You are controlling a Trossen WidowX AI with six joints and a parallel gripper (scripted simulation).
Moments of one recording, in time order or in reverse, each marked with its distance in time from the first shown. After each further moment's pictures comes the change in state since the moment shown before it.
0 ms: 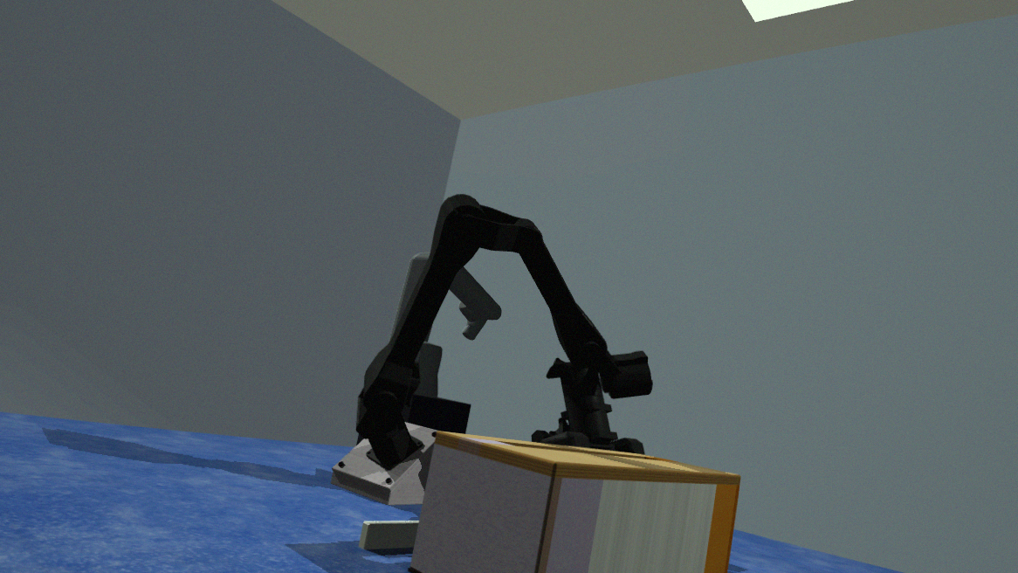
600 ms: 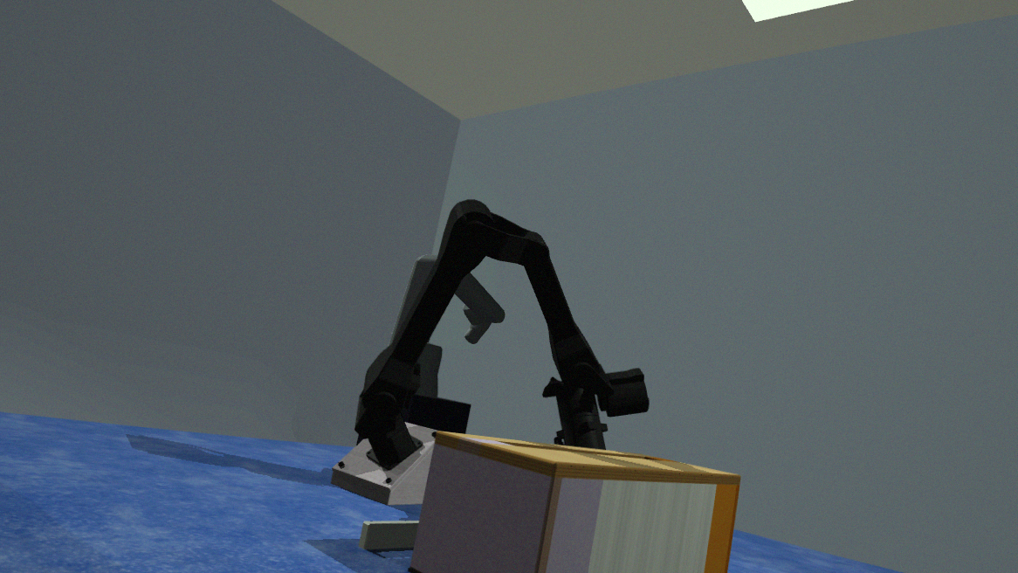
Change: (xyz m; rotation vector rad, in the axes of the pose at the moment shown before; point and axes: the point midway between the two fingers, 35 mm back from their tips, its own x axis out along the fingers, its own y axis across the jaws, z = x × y) arm 0.025 0.002 0.013 -0.001 0.001 0.003
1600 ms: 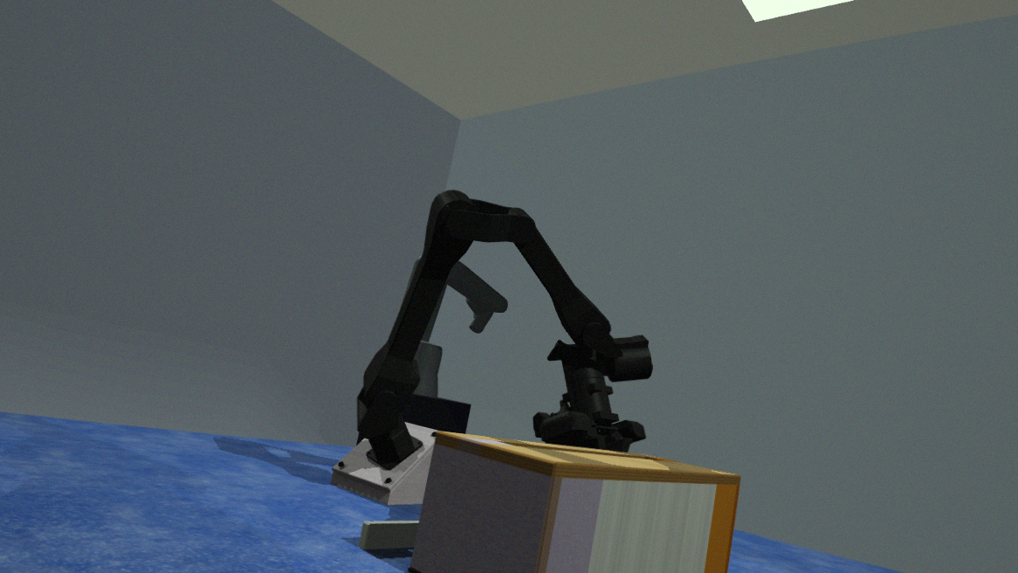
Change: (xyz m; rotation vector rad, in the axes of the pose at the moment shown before) arm -0.050 -0.001 -0.021 -0.005 0.001 -0.002
